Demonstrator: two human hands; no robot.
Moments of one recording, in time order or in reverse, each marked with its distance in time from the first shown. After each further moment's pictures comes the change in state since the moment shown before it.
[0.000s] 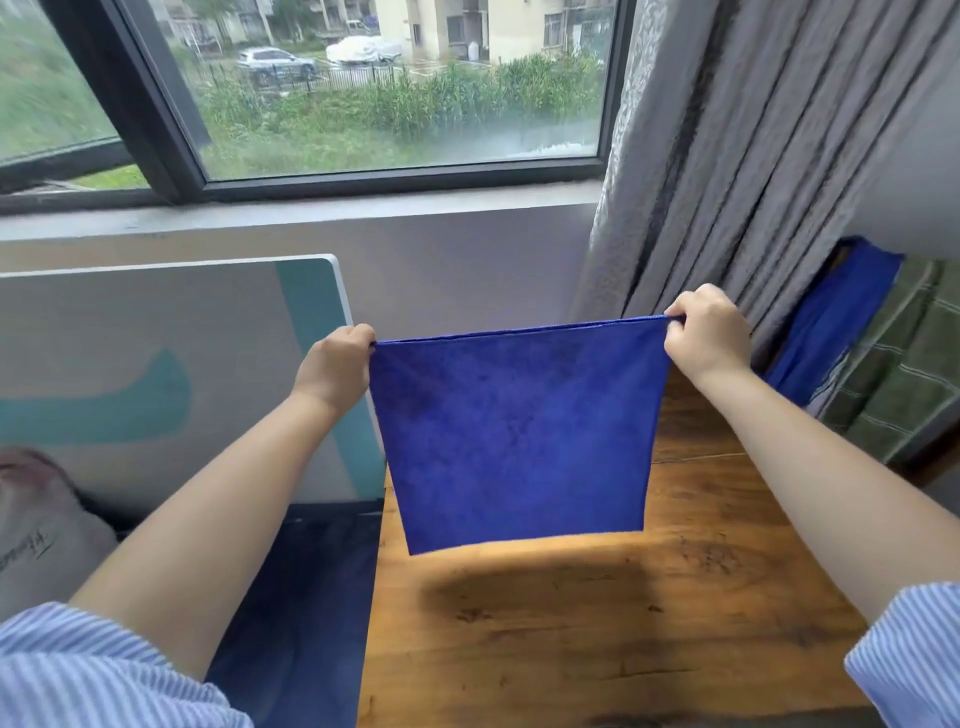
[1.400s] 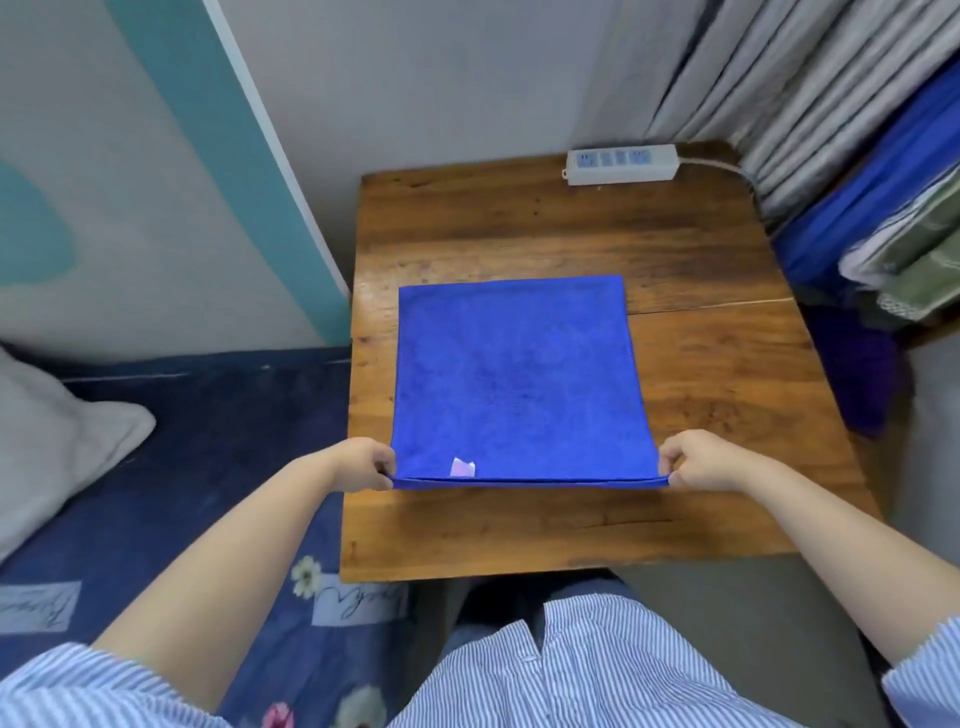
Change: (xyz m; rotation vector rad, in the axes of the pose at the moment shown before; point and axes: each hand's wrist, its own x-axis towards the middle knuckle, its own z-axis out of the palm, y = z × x) left_hand -0.154 -0.026 0.162 -0.055 -1.337 -0.145; right_hand -0.180 0.135 0.107 -0.083 -1.406 0.158
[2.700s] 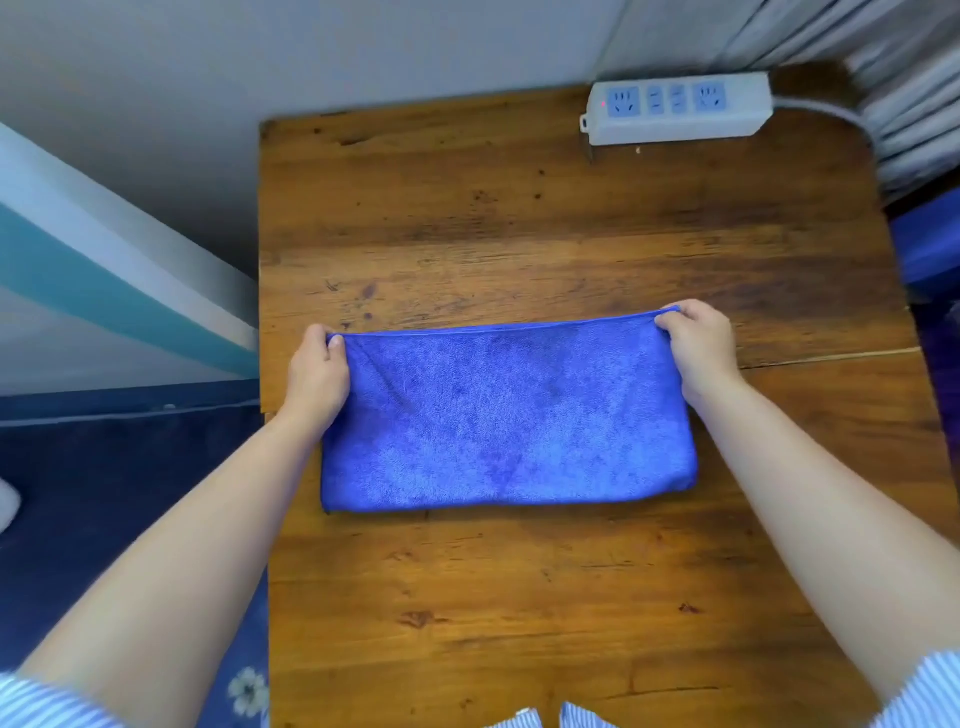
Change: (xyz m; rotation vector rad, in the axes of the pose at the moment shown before) left_hand 0.184 0.027 -0.134 -0.717 0.727 -0.198; right_hand 0.213 -0.037 -0.124 1.052 0.716 0.235
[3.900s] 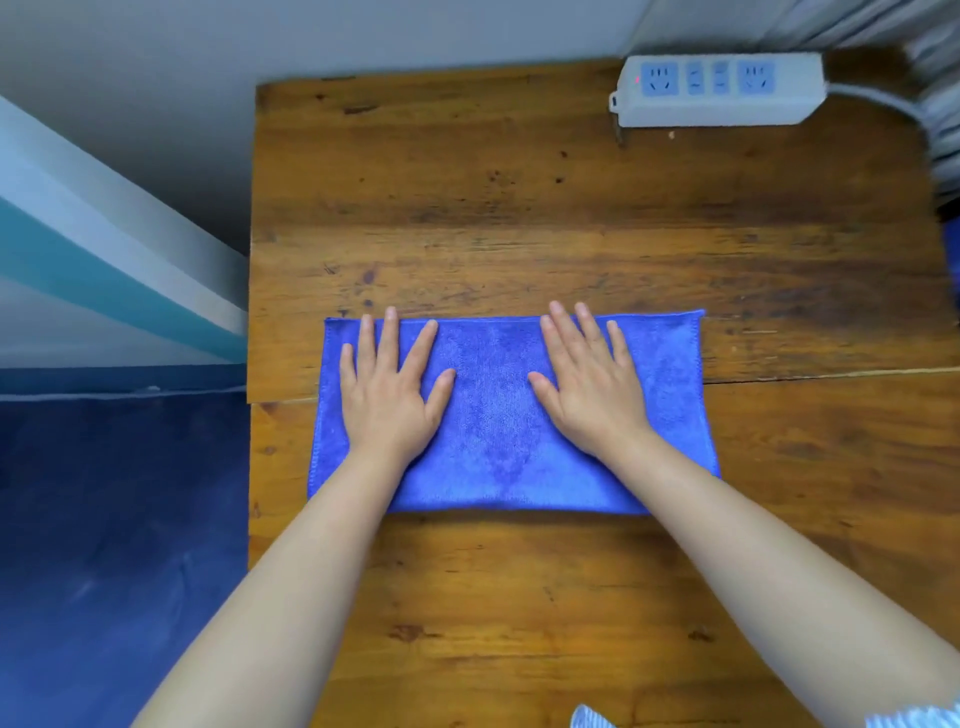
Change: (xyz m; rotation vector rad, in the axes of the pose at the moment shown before) left_hand -0.028 -0.009 0.063 0.623 -0.005 0.394; right_hand -0.047 0.027 0.072 -1.218 -0.258 -0.830
